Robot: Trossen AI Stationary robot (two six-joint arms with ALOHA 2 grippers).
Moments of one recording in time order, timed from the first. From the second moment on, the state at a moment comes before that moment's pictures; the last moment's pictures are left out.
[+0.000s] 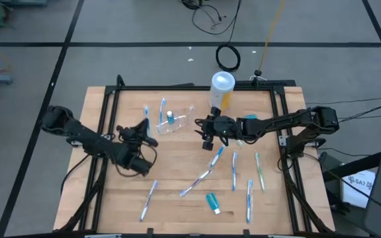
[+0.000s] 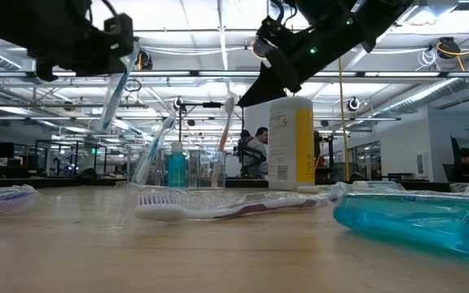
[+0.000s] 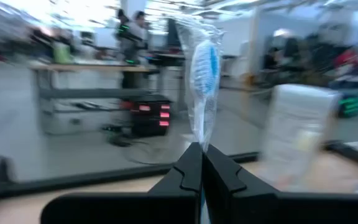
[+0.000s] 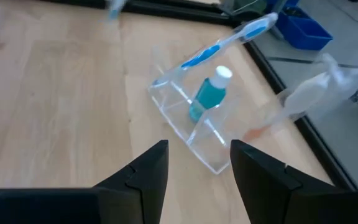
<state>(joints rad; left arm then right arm) -0.38 1.40 0.76 -0.99 -1.57 -1.72 -0.05 1.56 0.91 0.15 0.28 -0.12</state>
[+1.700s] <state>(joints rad) 0.15 1.14 0.27 0.96 -0.60 -0.04 -0.03 1.56 0.91 0.20 0.28 -0.25</state>
